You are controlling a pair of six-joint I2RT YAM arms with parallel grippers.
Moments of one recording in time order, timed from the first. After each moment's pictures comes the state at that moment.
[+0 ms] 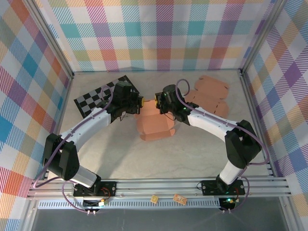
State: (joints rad) left arm -0.48 1.50 1.17 -0.32 0.14 -1.84; right arm 0.71 1.67 1.22 -0.06 0.07 1.92
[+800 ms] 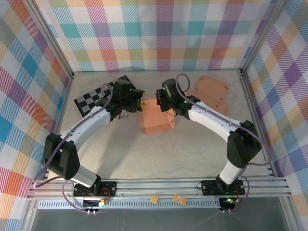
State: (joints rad) left arm -0.44 1.50 1.22 -0.36 0.20 -1.72; right arm 0.69 1.67 1.39 -0.33 0.05 1.89
